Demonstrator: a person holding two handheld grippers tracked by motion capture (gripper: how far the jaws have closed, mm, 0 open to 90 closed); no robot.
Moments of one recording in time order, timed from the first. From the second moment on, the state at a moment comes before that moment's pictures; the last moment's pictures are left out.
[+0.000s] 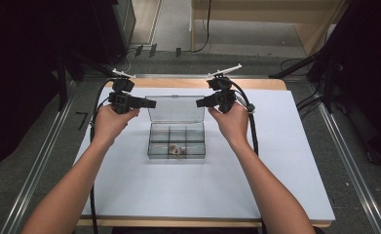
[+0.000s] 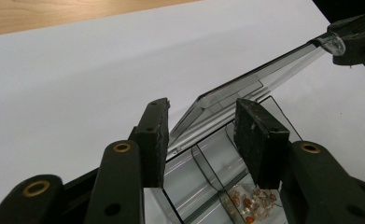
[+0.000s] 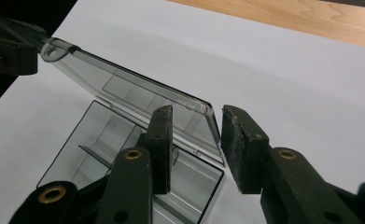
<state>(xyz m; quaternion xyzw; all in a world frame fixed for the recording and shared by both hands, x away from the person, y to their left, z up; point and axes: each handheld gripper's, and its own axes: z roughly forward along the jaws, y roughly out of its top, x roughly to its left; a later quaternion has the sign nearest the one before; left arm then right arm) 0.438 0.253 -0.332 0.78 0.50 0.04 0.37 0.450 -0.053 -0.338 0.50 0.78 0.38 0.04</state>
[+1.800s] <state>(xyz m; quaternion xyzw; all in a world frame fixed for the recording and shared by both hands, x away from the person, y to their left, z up) 0.394 0.257 -0.344 0.78 0.49 0.04 0.38 0.402 -0.063 -0.351 0.47 0.79 0.40 0.03</state>
